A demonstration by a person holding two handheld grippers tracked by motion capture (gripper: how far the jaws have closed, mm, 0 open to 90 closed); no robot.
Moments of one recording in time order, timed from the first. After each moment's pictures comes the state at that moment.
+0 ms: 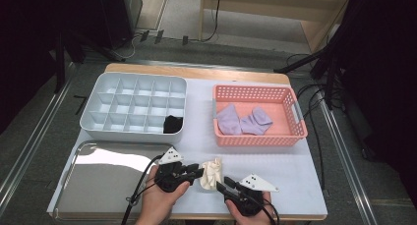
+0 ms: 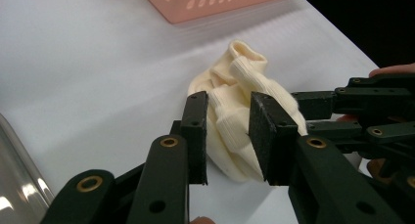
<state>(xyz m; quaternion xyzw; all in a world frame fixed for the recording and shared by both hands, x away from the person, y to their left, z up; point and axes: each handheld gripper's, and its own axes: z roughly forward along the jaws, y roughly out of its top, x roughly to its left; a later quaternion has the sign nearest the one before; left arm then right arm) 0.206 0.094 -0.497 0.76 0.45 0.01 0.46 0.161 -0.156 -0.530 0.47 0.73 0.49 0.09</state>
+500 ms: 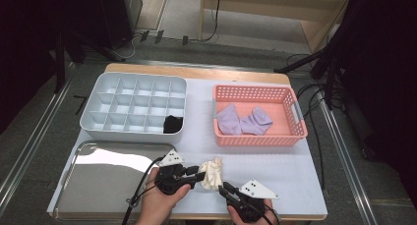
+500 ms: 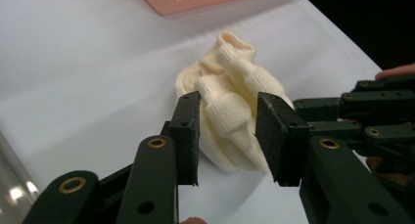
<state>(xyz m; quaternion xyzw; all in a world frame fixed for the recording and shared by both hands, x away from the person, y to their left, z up) 0.202 0.088 -0.498 0.78 0.44 0.00 0.45 0.149 -0.157 -0.530 0.44 0.75 0.48 0.11</state>
